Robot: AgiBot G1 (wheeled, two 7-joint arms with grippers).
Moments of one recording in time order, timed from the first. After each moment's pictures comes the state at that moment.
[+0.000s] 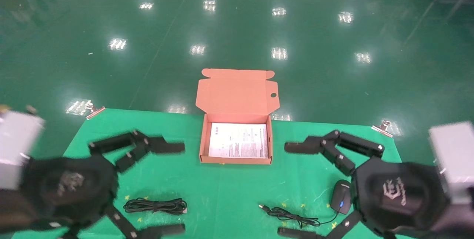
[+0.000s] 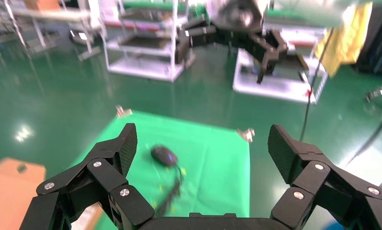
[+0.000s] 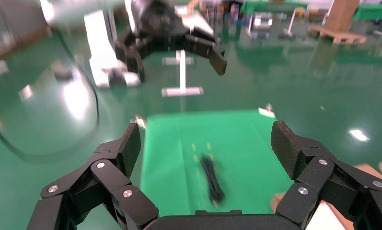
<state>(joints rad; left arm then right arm) -1.12 0.63 0.33 -1.27 0.83 1.51 -0.20 1.10 -0.59 -0.30 1.31 -0.84 -1.50 0.14</state>
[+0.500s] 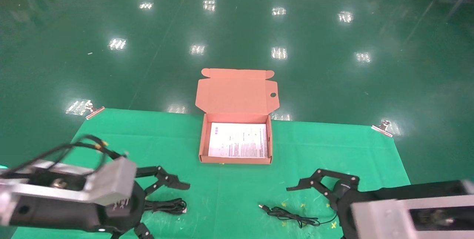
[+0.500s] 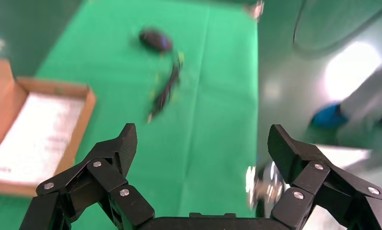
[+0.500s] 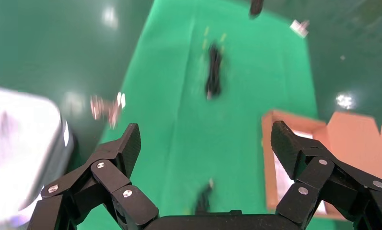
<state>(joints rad) -1.34 0.73 0.55 -1.20 1.22 1.56 -0.21 1.29 -0.63 -0.47 1.35 -1.26 -1.54 -0.08</state>
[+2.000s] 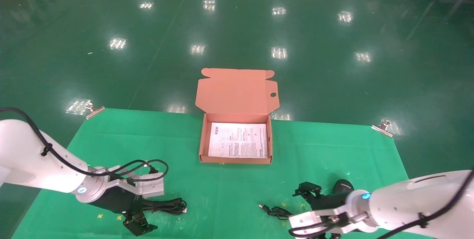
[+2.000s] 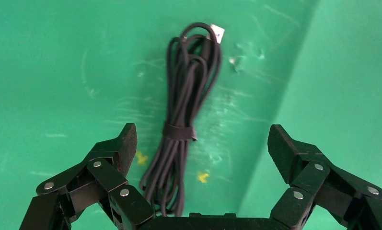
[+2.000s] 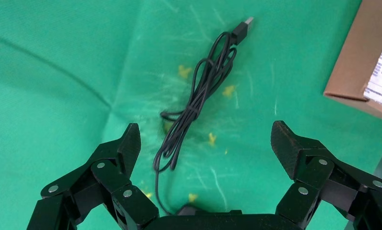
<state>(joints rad) -1.50 1.12 0.85 -0.55 1.89 1.25 -0.12 1.25 -0.96 -0.80 1.29 -2.11 -1.19 0.04</state>
